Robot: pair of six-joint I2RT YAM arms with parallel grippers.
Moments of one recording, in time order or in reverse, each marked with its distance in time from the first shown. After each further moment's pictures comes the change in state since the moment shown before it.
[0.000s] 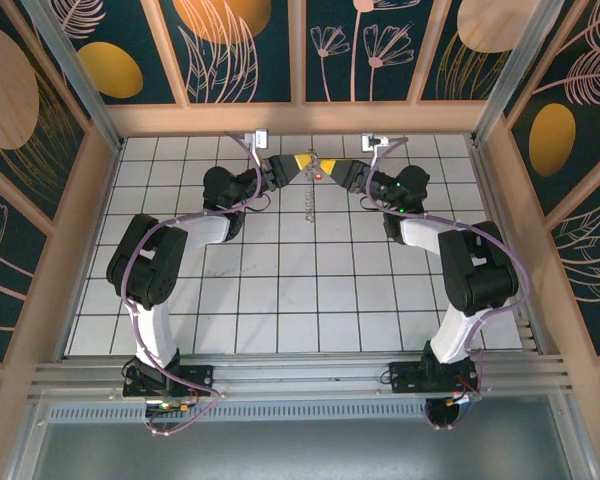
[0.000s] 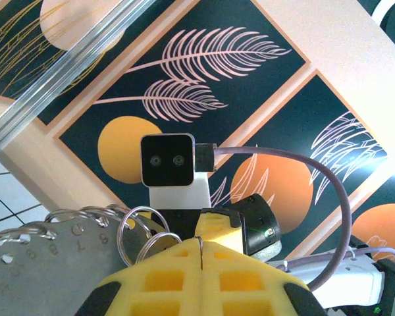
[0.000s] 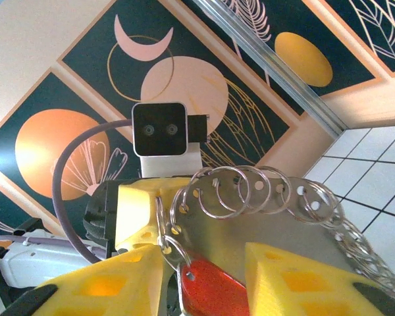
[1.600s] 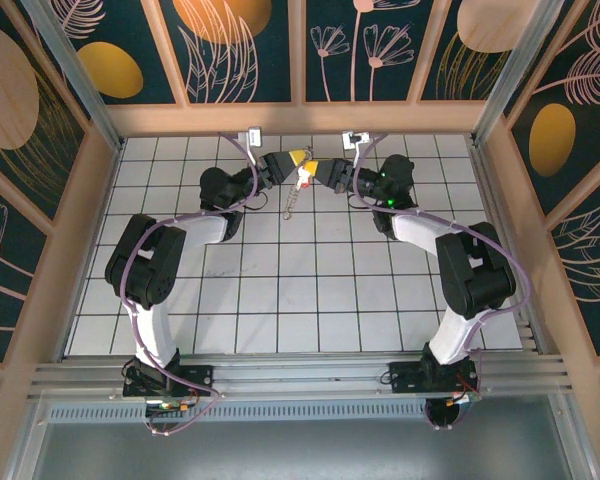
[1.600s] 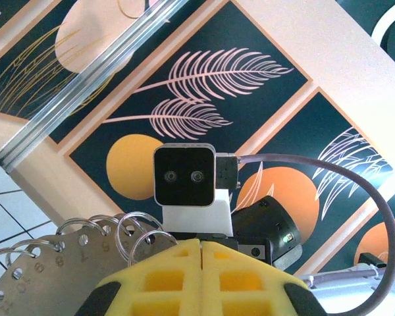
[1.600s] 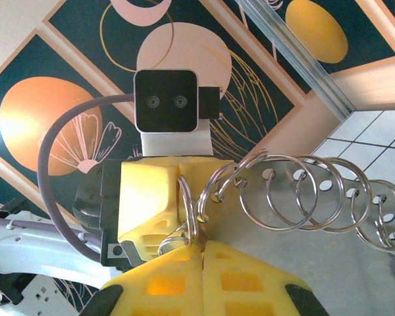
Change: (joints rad) left arm 0.014 -0.004 -0.013 0.022 -0.042 0.000; right arm 0.077 -0.011 0.087 -0.219 -0.008 -0.153
